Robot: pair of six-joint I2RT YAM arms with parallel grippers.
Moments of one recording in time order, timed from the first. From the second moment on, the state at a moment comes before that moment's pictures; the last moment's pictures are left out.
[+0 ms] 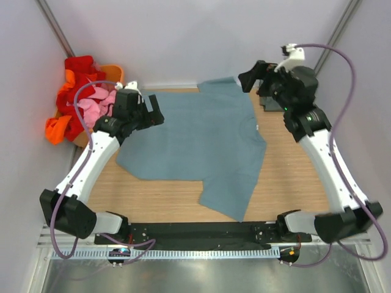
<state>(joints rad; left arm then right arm) -0.31 1.38 1.37 -0.62 -0.06 -0.46 0.26 1.39 1.52 -0.29 -0.07 0.30</state>
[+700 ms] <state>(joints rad) -0.31 1.42 0.90 -0.49 -0.06 -0.58 0.21 1.52 0.93 -0.25 -0.22 0.51</state>
